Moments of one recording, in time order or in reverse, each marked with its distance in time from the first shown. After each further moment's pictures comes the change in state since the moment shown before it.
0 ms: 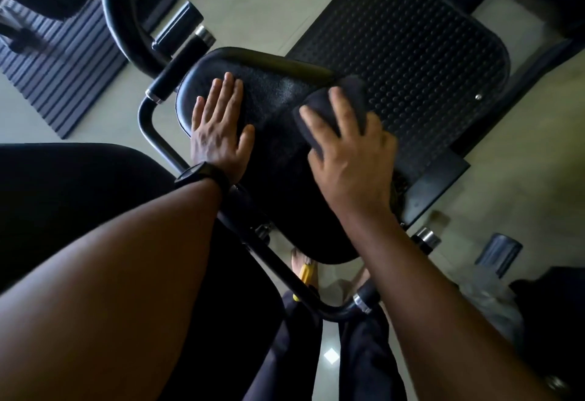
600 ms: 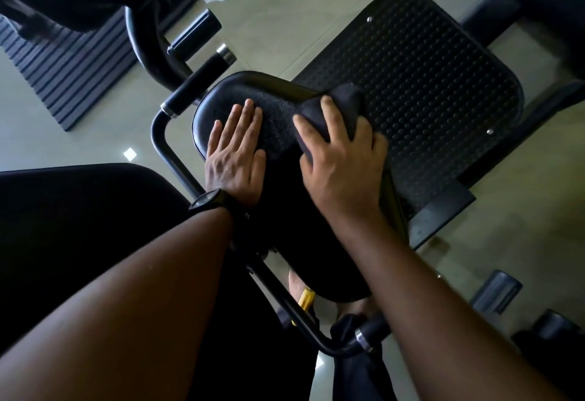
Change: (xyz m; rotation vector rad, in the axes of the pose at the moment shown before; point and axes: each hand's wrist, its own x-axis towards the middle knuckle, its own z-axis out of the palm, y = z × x) left_hand -0.001 0.000 0.001 -0.016 -0.007 -0.044; right_hand 0.052 -0.032 0.003 0.011 0.008 -0.097
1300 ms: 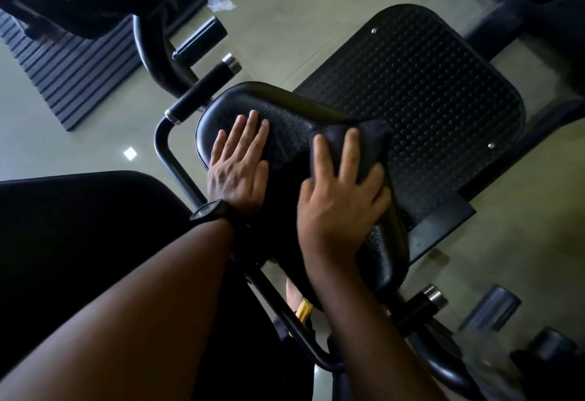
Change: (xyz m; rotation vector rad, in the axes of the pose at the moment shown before) left_hand 0.000 0.002 -0.005 0.012 -0.049 -0.023; right_hand -0.027 -0.036 0.002 0.007 0.027 0.366
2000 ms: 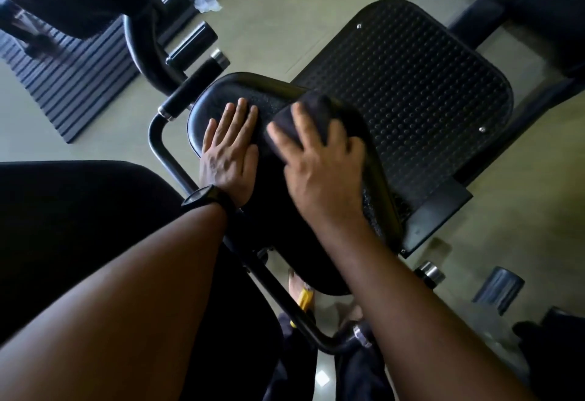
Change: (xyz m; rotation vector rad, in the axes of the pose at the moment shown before) left_hand 0.001 -0.003 0.006 -0.039 0.053 0.035; right_hand 0.018 0.022 -0.001 -0.028 -0.062 -0.423
